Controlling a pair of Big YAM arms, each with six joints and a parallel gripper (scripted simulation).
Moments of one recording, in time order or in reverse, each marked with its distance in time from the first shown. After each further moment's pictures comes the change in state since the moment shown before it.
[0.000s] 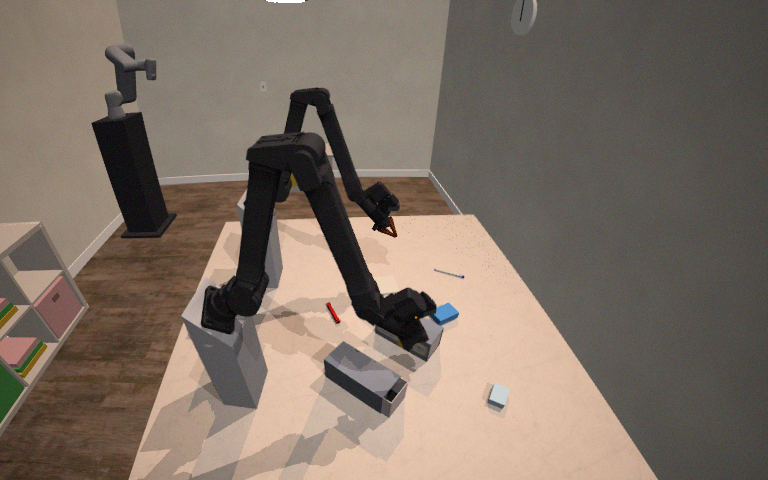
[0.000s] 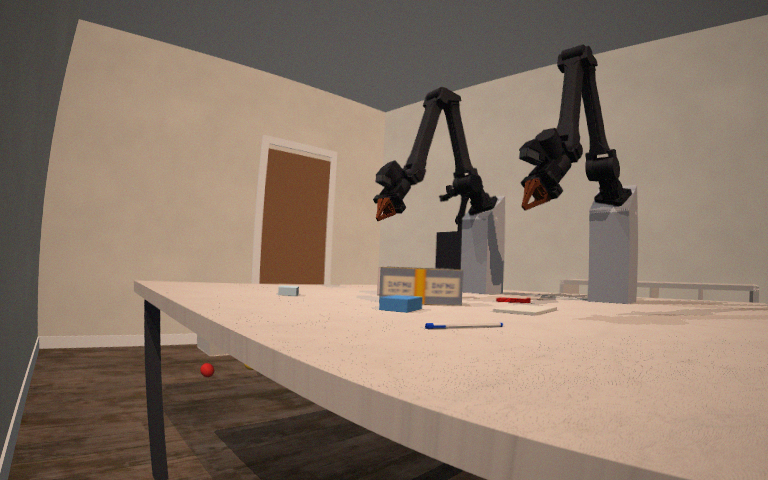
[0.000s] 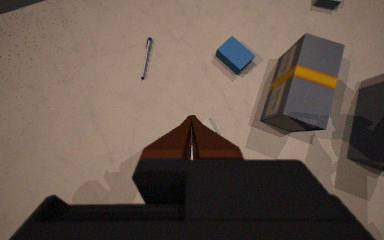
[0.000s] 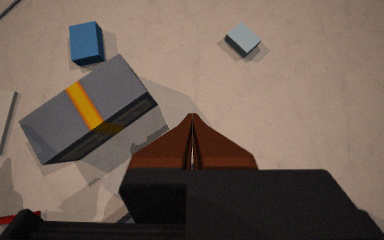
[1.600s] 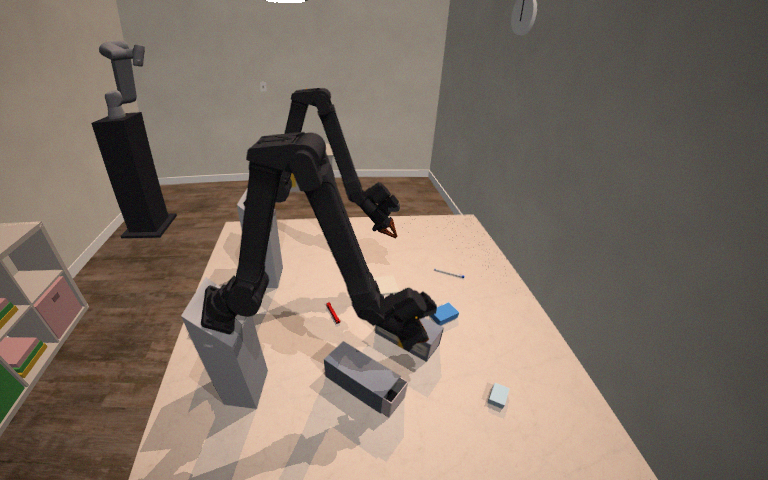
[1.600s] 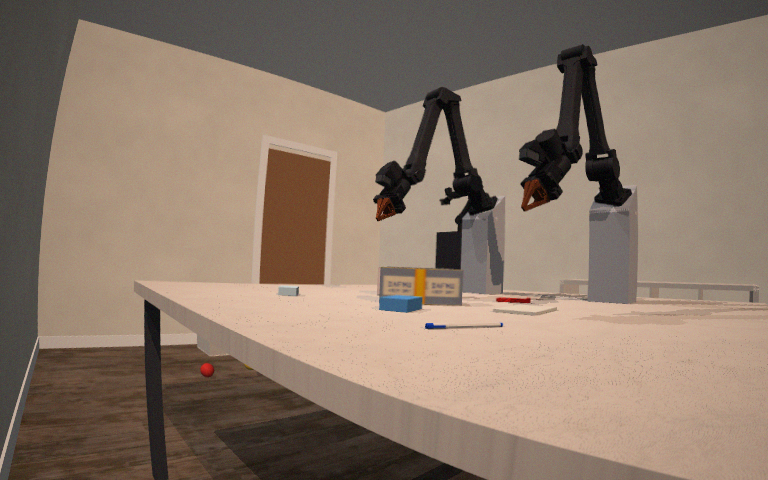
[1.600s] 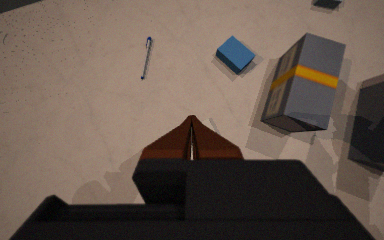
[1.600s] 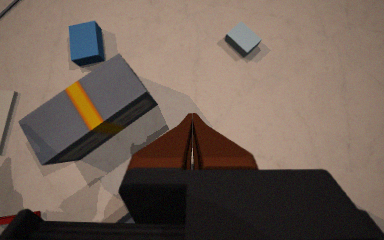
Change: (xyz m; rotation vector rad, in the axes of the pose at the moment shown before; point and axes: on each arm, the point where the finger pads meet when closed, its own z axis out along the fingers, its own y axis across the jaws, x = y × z) left arm 0.001 0.000 0.002 -0.001 -0.001 0.000; right arm 0.000 0.000 0.001 0.000 0.002 0.000
